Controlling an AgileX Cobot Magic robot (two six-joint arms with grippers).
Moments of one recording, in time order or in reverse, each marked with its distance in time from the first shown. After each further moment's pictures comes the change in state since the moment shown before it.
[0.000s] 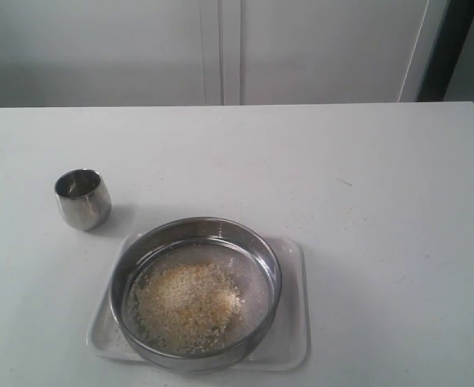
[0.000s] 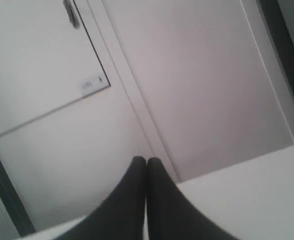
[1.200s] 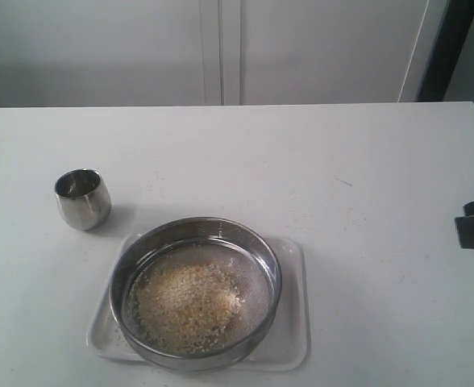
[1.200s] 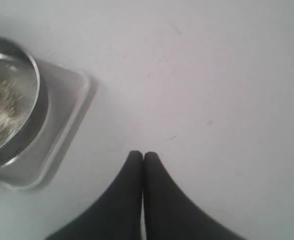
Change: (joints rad) left arm 0.000 0.000 0.000 0.000 -0.005 0.000; right arm 0.000 0.843 -0.704 0.239 0.945 -0.720
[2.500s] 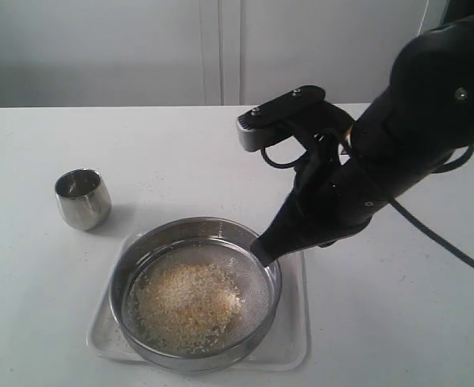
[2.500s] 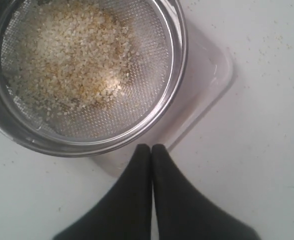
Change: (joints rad) left arm 0.000 0.000 0.000 0.000 -0.002 0.000; right arm 0.548 0.575 -0.353 -0.205 0.061 0.184
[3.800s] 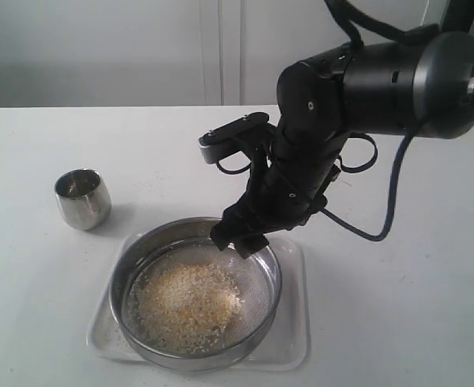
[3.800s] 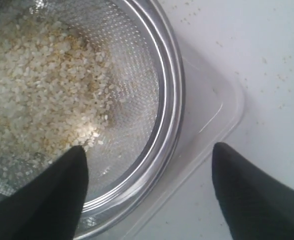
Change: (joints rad) left arm 0.000 0.000 0.000 0.000 0.000 0.000; right arm -0.012 0.347 -0.215 -0.037 0.017 0.060
